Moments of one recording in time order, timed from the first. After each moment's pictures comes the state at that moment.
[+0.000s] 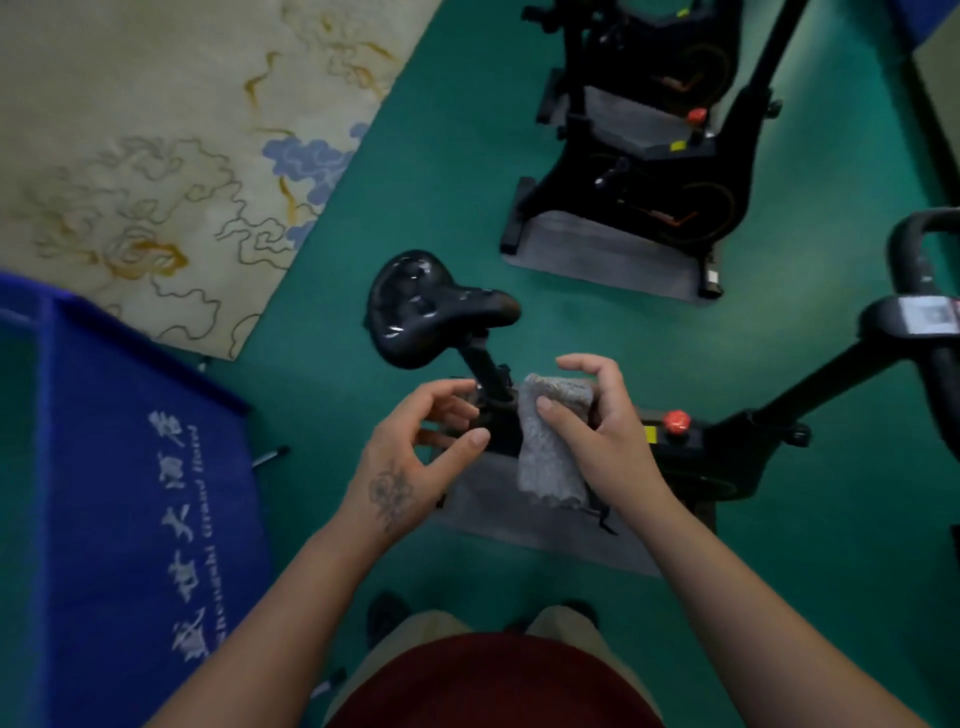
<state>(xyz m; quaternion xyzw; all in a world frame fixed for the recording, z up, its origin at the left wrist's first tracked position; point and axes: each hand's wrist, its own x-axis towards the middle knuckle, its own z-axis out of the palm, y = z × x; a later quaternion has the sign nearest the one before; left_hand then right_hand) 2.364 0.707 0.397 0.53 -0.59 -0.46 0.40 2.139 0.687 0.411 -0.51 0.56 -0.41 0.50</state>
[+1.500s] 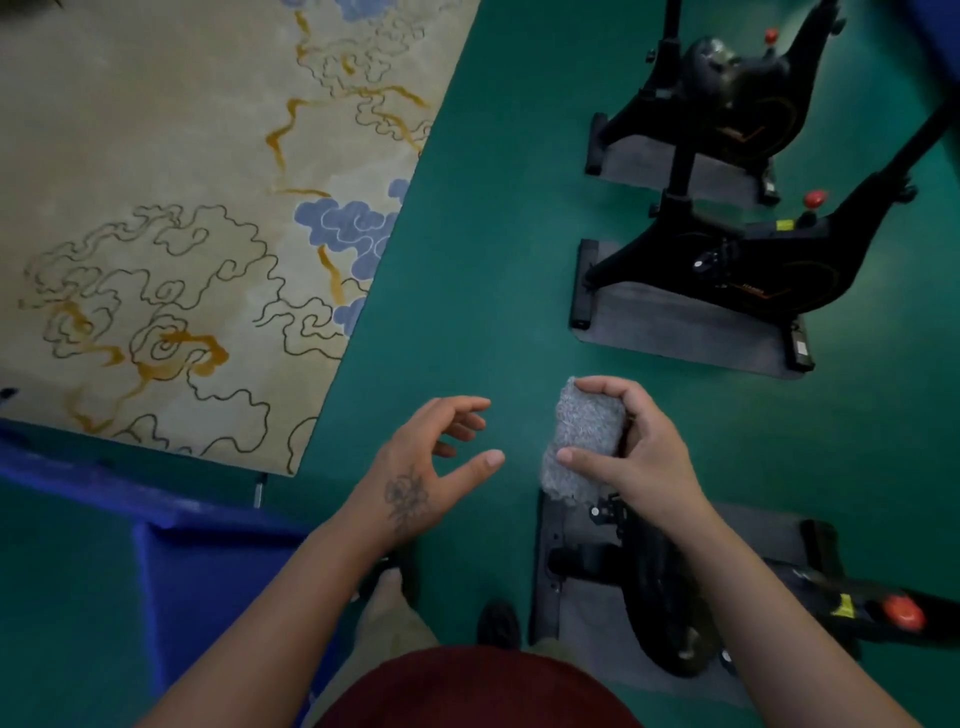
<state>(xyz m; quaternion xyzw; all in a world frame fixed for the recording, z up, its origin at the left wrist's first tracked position) 2.719 0.288 0.393 0.51 -0.67 -0.45 0.28 2.451 0.295 0.392 -0.53 0.57 -0.42 0.47</state>
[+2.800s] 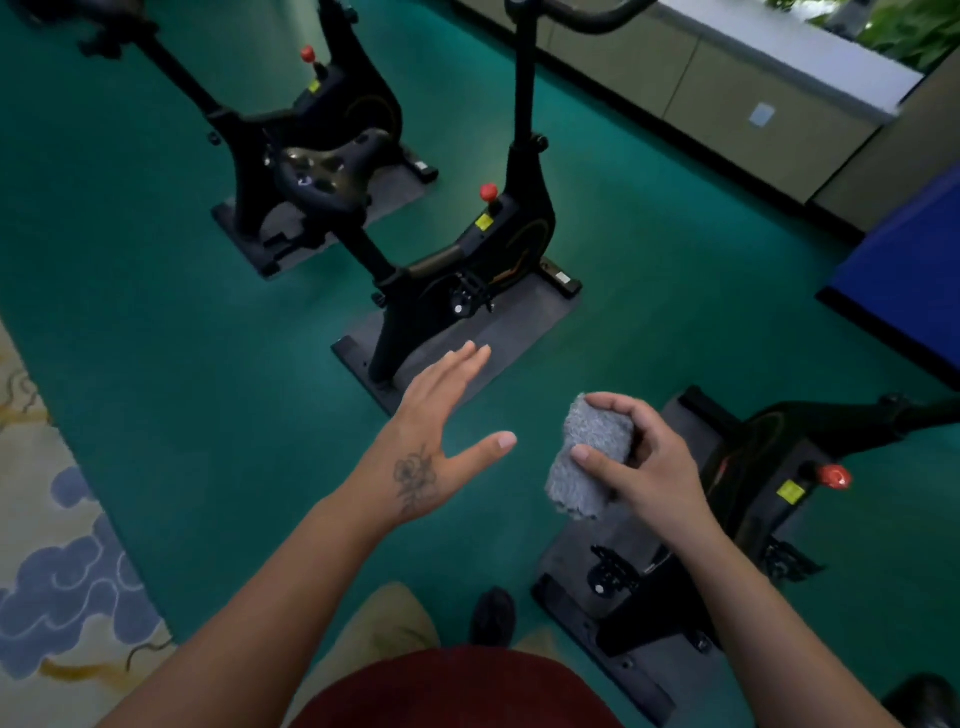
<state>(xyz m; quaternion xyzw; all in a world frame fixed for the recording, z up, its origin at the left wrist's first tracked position) 2.389 -0.236 0.415 0.11 -0.88 -0.47 0.04 2.260 0.011 0.386 -0.18 0.75 -0.60 0.23</state>
